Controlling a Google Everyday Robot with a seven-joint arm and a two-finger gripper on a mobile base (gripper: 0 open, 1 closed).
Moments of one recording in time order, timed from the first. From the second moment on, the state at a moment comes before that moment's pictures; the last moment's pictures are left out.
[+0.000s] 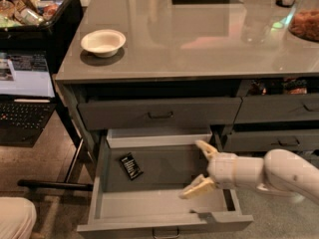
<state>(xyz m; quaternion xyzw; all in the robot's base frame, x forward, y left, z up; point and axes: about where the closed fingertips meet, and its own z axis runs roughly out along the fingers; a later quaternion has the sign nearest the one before) 0.467 -0.103 0.640 -0.48 0.70 0.27 0.46</state>
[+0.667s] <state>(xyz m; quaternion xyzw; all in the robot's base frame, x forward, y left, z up) 0.490 0.010 0.582 -0.53 0.65 0.29 0.47</state>
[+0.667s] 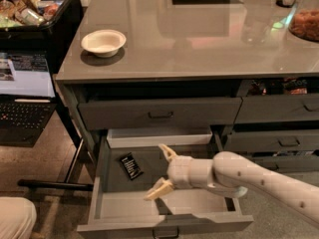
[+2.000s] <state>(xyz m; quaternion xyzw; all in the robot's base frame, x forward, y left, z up) 0.544 0.037 0.529 -0.55 0.67 0.22 0.44</state>
